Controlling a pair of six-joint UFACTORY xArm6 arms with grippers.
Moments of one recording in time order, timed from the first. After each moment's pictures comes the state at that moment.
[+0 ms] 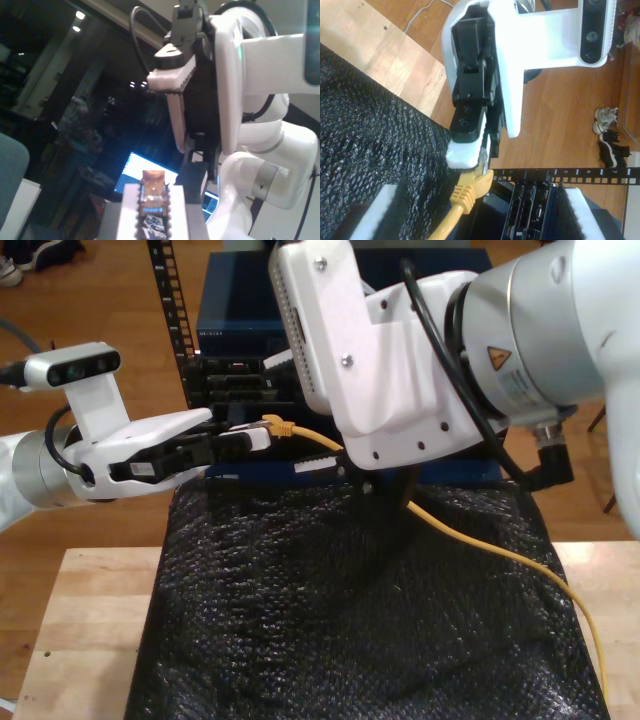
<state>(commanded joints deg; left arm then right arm) 20.0 -3.7 -44.9 -85.8 130.0 -262.0 38.8 -39.2 -49.1 25.0 41.6 -96.3</state>
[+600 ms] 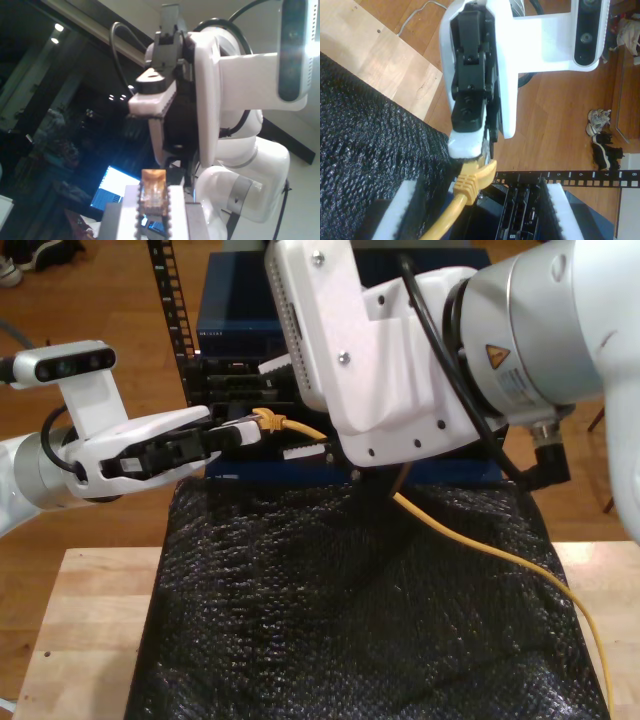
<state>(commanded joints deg) 20.0 -3.1 -44.6 -86.8 133.7 -264.1 39.3 -39.2 -49.2 25.0 41.2 -96.1</state>
